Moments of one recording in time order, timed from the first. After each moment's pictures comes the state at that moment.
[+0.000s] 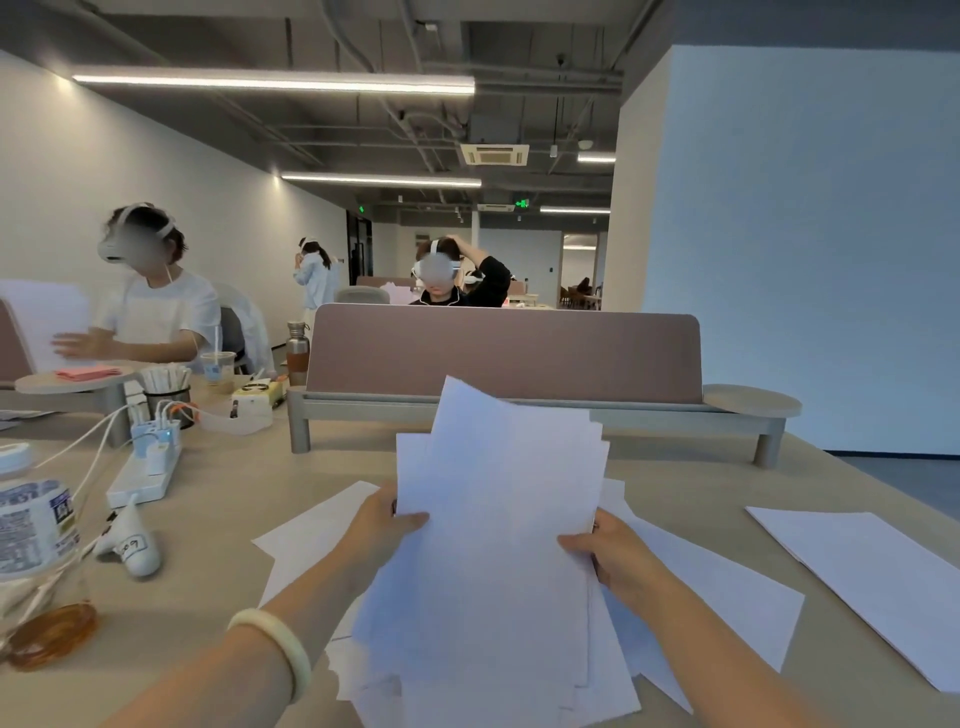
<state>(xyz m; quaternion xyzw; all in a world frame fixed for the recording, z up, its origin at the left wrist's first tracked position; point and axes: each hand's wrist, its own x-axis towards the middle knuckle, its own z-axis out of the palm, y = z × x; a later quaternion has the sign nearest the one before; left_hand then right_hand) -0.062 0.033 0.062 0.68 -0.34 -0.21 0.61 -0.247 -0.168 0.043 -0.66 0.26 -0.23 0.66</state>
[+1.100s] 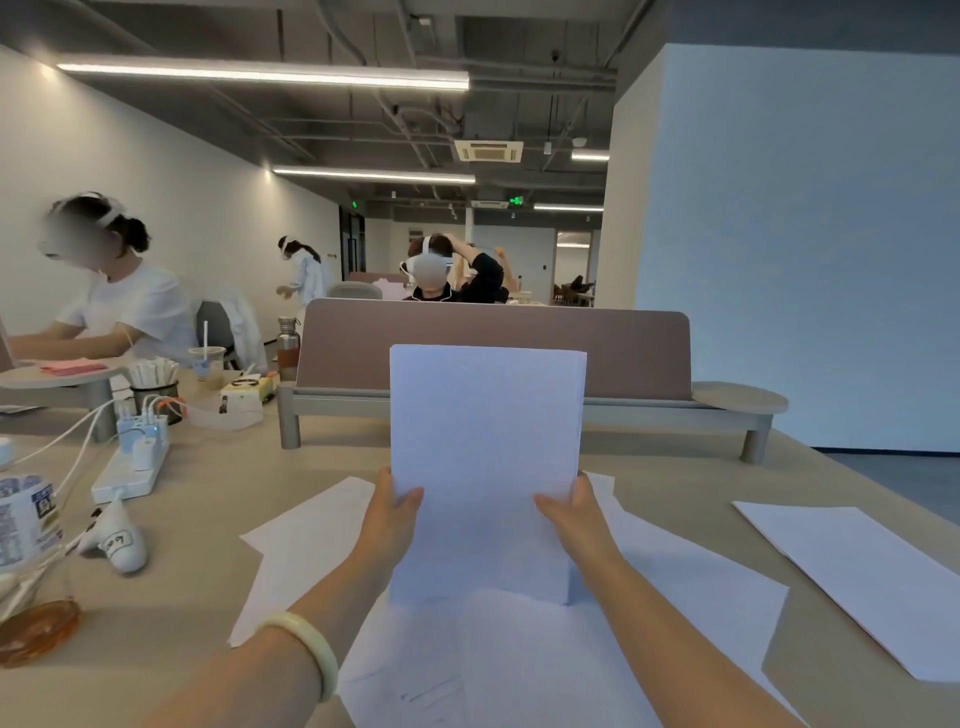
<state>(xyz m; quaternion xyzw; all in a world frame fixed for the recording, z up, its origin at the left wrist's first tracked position) -0.088 0.008 0.060 0.67 -0.28 -0.11 0.68 -0.228 -0.136 0.068 -0.68 0.28 -0.36 0.57</state>
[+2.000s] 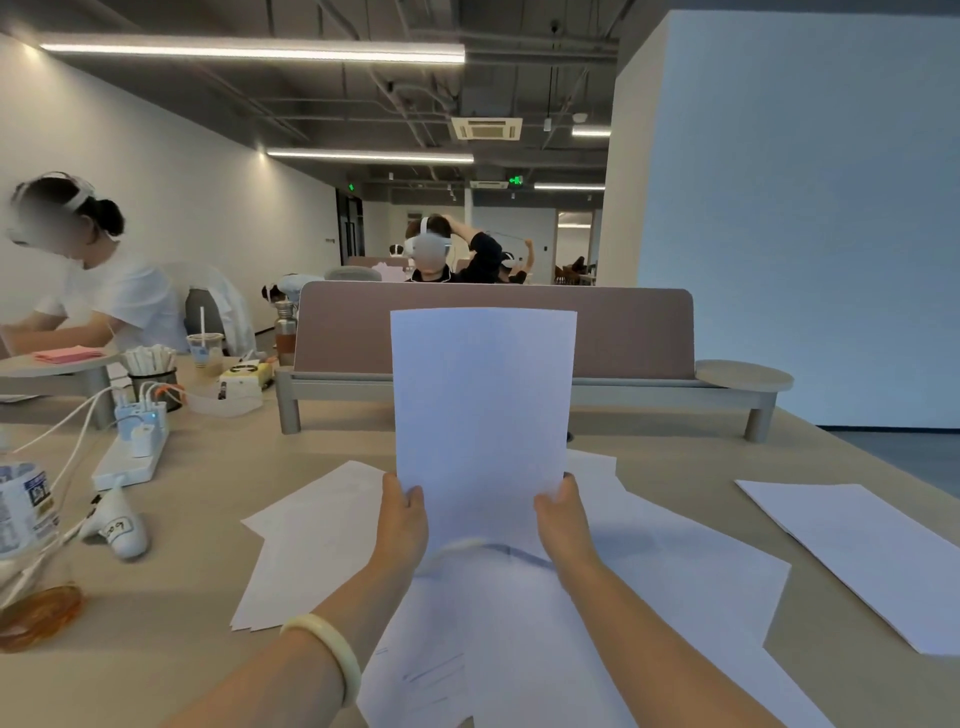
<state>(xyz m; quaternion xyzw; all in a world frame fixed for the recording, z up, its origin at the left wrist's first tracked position) -0.095 -0.009 0.036 0.71 -0.22 -0.09 0.67 -0.210 -0.128 0.041 -0.67 0.34 -0.36 0.56</state>
